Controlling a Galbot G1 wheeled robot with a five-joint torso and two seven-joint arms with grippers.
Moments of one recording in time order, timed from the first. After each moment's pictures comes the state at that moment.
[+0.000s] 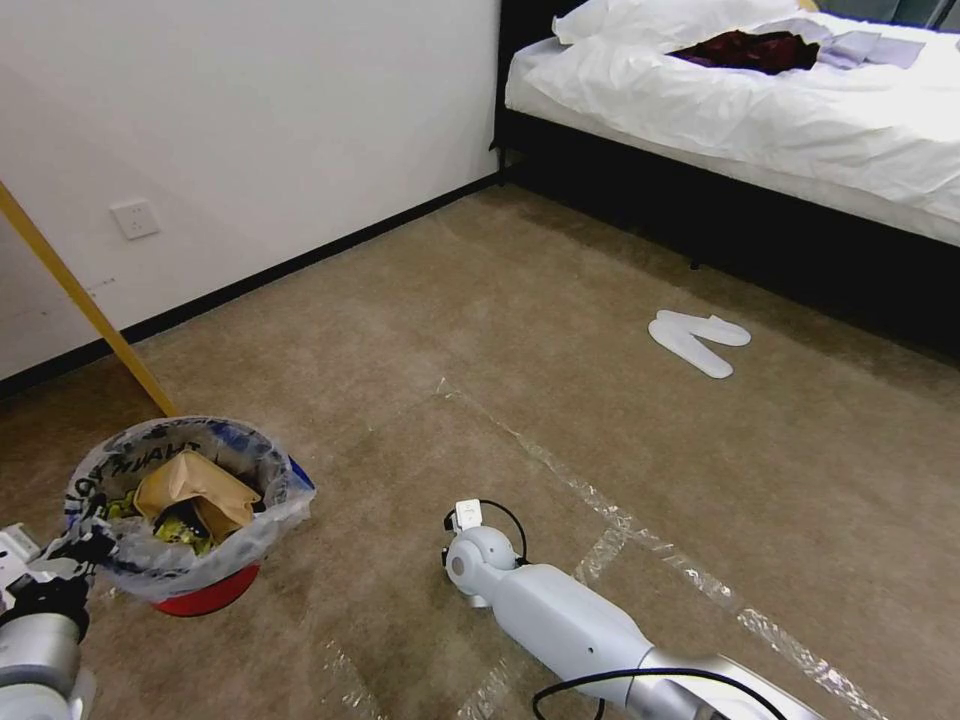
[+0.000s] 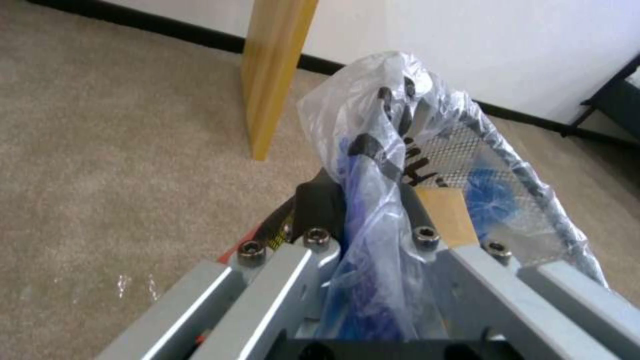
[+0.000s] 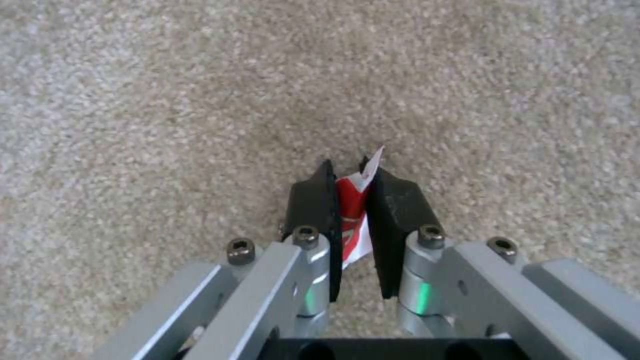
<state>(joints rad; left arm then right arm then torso) 1.60 -1.48 -1.15 -2.21 -0.81 0.42 -0.16 -0.64 1.48 -0.46 1.07 1.08 -0.59 0.70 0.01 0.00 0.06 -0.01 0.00</state>
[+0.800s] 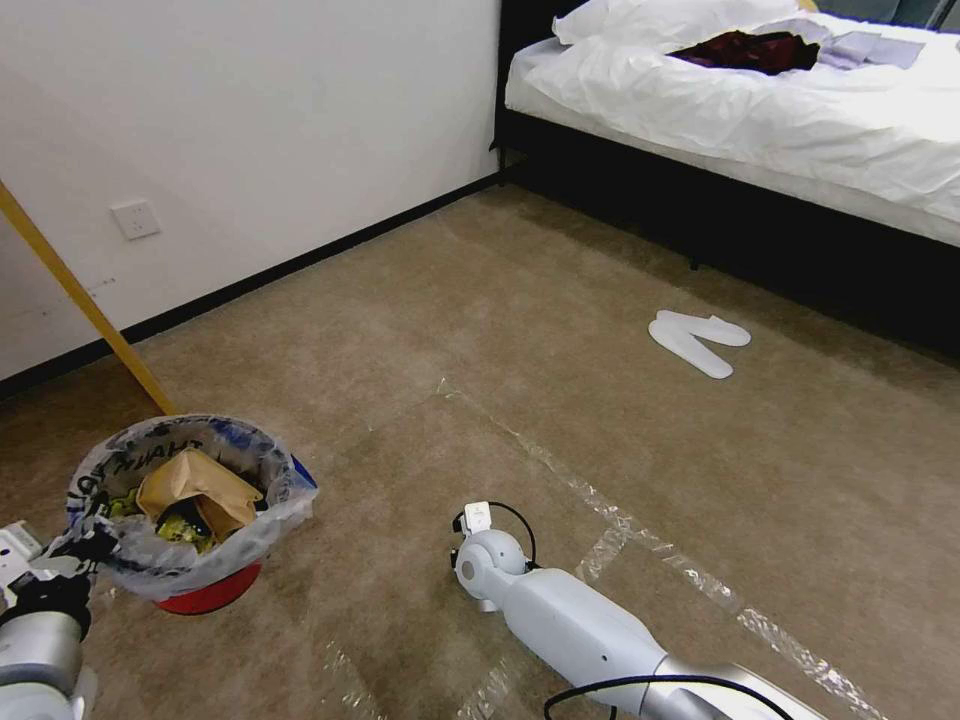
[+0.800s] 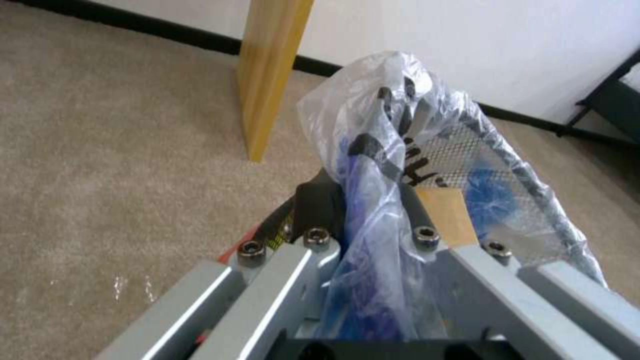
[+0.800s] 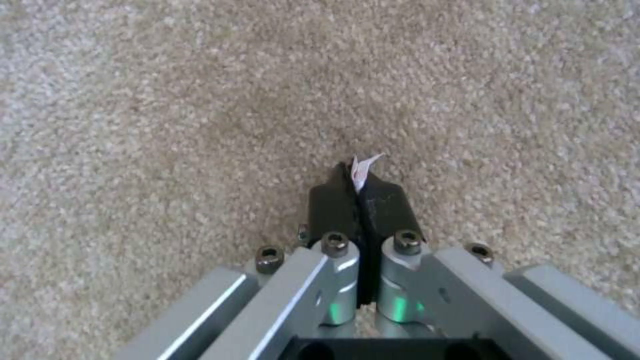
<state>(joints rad) 1.60 -1.48 -1.14 -2.23 -0.81 0.42 -0.16 -0.67 1.45 -0.45 1.11 1.06 -0.58 0.70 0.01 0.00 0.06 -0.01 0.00</state>
